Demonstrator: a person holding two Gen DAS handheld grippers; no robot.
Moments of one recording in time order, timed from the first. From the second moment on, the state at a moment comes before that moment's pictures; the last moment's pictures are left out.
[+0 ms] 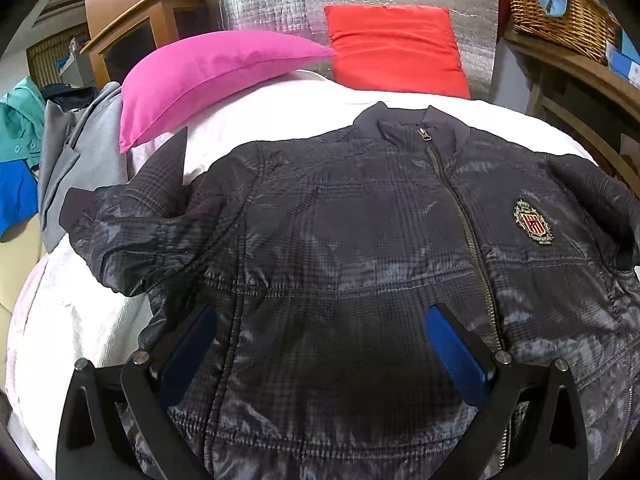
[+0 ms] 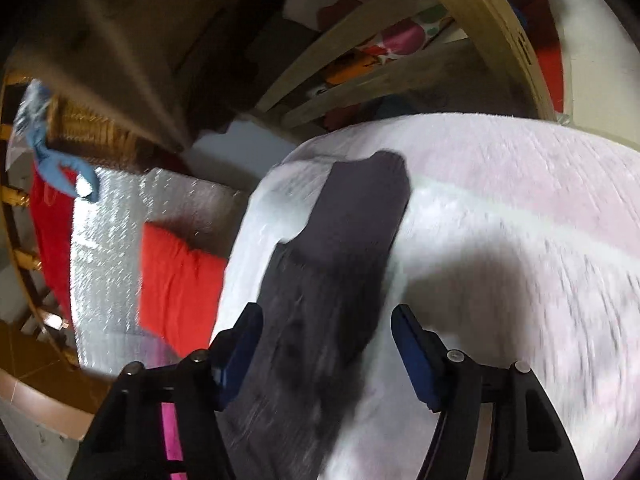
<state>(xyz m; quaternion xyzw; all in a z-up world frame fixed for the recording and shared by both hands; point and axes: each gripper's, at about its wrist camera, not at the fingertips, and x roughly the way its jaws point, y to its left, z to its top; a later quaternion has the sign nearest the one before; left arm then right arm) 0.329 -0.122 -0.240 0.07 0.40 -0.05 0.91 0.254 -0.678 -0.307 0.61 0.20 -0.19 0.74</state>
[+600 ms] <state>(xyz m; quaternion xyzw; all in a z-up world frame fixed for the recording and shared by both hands) 0.323 -0.119 -0.228 0.07 0.39 -0.05 0.92 0.275 -0.655 -0.270 0.50 0.21 -0.21 0.81</state>
